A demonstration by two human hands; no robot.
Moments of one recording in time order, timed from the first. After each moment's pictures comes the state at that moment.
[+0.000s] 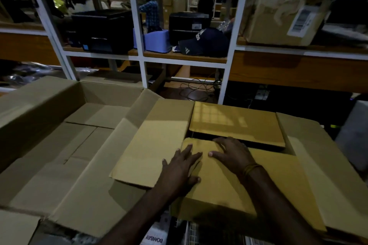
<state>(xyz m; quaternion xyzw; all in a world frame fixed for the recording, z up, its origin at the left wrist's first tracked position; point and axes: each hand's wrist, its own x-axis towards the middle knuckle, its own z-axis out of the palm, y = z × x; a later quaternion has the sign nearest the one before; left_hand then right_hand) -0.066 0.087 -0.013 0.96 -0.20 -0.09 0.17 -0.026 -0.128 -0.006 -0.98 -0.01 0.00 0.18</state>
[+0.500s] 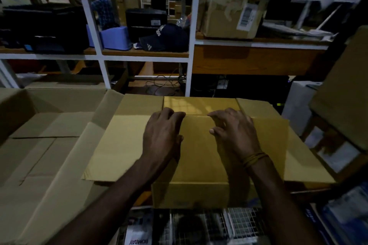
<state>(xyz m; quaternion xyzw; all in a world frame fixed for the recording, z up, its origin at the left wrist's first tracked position) -0.069 0.073 0.070 0.92 -0.26 0.22 0.20 -0.120 -0.132 0.085 -0.96 0.03 -0.24 0.13</state>
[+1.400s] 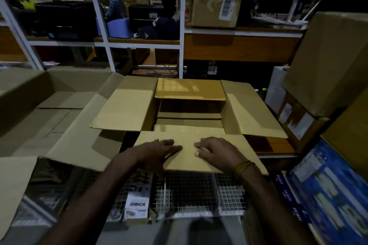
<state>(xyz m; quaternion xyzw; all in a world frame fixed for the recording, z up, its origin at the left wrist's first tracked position) -0.229 0.071 0.038 0.90 -0.36 -0.24 -0.05 -0.301 -0.158 0.028 -0.98 -0.03 0.02 0.21</state>
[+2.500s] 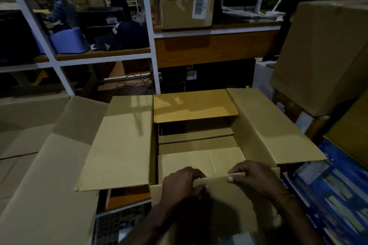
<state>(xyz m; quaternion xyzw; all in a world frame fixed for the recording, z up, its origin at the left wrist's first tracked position) -0.162 -0.024 -0.050 0.91 -0.36 -0.05 0.20 -0.264 -0.254 -0.034 -0.94 0.17 0.02 0.29</state>
